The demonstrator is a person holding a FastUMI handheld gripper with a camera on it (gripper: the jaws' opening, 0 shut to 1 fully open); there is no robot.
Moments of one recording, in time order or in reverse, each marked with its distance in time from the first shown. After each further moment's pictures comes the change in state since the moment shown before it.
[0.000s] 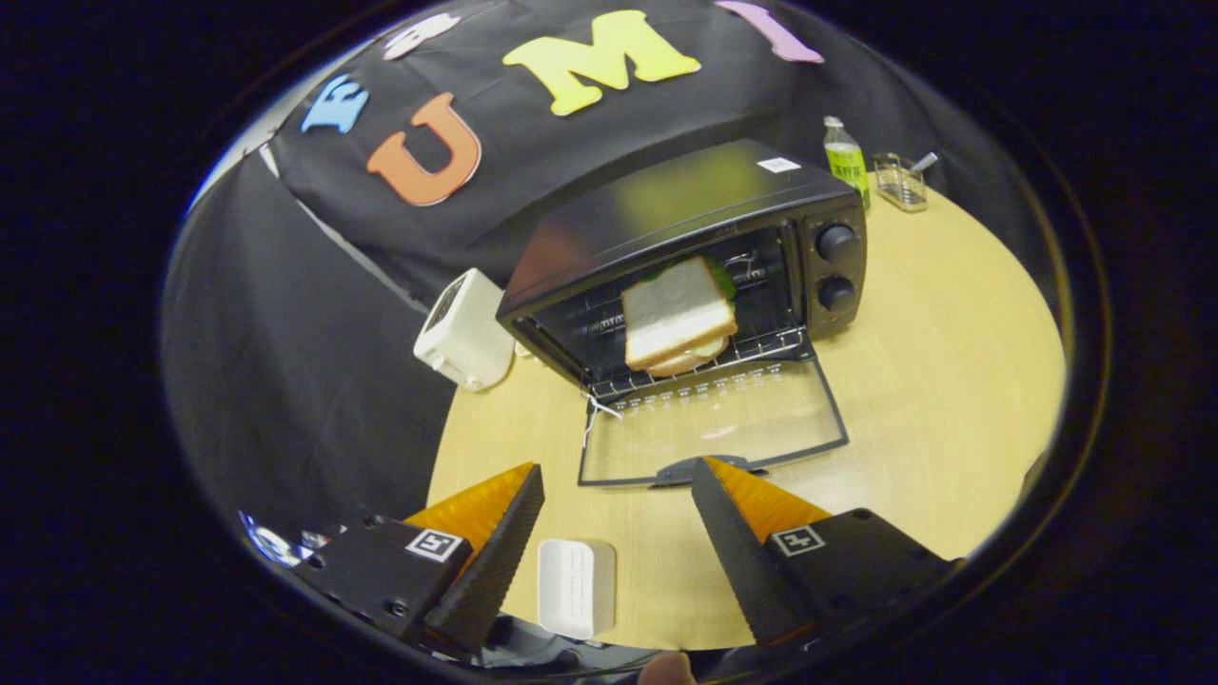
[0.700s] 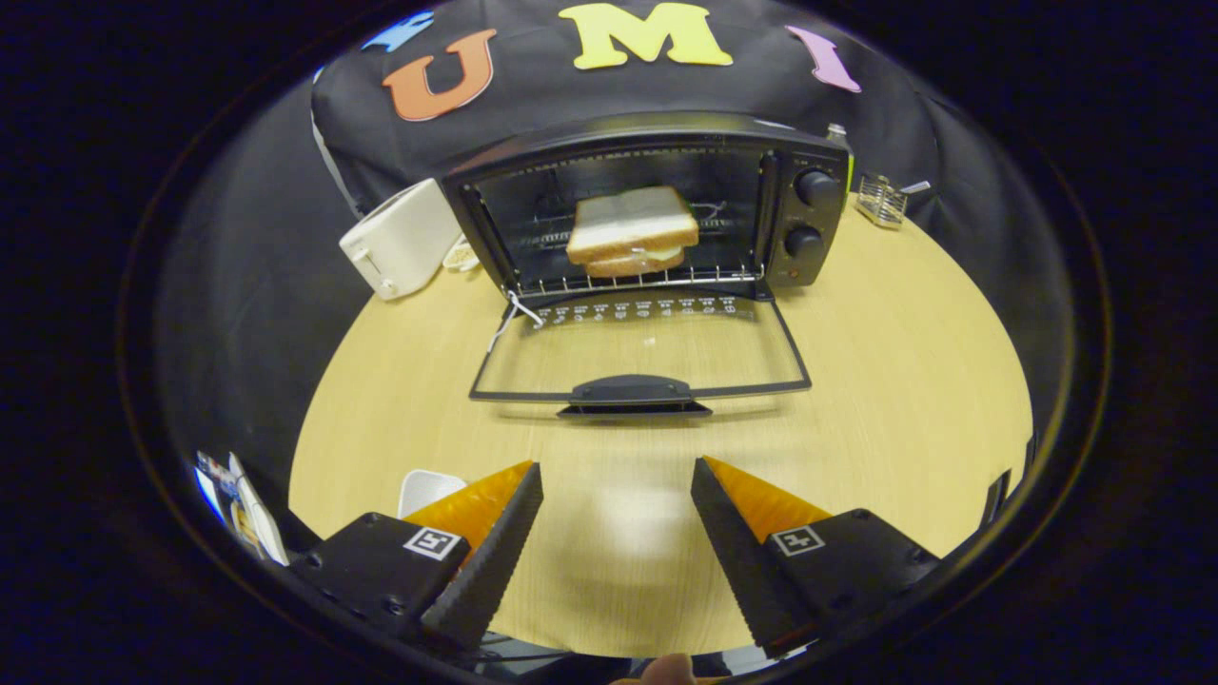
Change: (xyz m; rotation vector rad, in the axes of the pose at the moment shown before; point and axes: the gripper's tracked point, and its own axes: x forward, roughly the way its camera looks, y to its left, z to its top) arm 0.050 -0.059 -0.085 -0.181 0.067 -0.237
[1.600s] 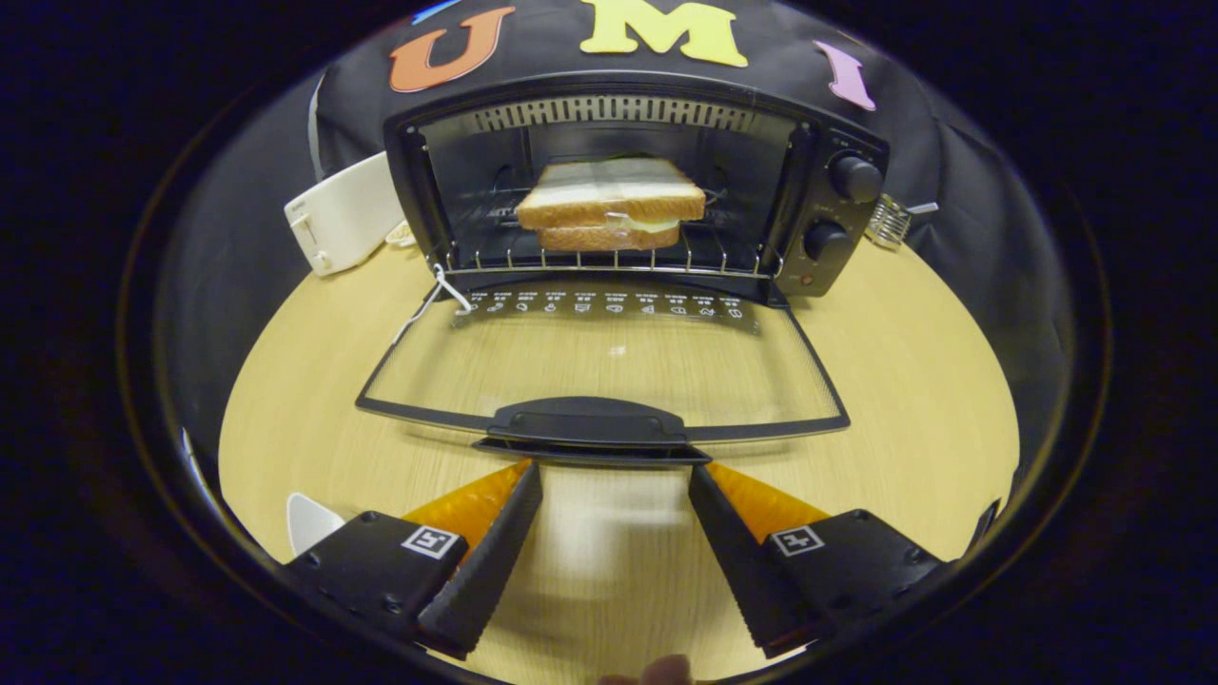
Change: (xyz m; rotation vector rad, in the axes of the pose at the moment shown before) arm 0.065 -0.021 0.014 -0.039 -0.046 -0.129
